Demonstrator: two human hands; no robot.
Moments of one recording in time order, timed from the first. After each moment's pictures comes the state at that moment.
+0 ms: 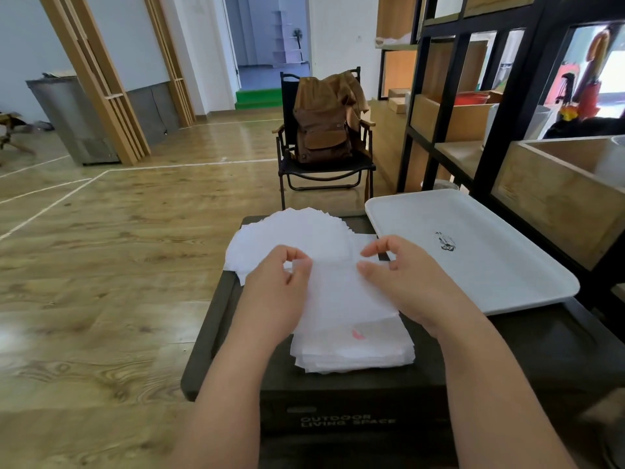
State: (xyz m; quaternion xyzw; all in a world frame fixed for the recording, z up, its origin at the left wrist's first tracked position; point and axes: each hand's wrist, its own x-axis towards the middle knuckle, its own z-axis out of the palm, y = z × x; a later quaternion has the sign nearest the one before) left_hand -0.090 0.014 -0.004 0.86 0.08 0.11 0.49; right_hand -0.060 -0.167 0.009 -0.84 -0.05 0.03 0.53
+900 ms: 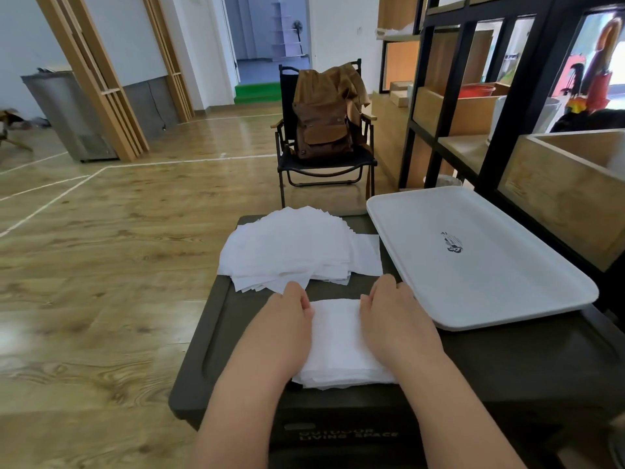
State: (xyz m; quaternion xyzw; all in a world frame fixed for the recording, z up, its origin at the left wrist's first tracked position) left_hand -0.088 0.008 -0.028 0.97 0.08 -0.02 0.23; right_hand -0.065 -0.140 -0.034 -0.97 0.02 0.01 0.24
